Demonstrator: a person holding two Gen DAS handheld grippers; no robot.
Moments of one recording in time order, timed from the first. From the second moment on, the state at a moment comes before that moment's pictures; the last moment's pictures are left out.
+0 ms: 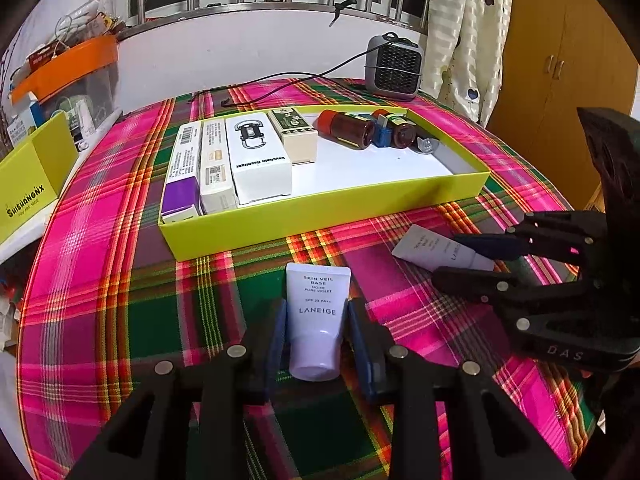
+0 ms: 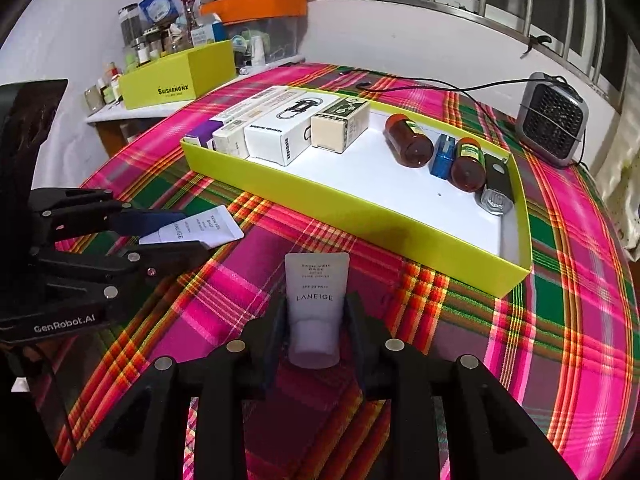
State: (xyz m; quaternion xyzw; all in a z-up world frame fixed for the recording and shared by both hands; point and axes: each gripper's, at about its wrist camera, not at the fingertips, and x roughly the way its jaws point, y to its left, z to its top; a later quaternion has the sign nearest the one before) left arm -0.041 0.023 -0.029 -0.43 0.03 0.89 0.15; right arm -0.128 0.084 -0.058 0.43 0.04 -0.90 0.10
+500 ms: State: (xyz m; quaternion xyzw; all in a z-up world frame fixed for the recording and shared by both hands) left arm -0.037 0.025 -0.029 -0.42 0.05 0.89 0.14; right arm -0.130 0.087 -0.058 0.43 0.03 -0.90 0.10
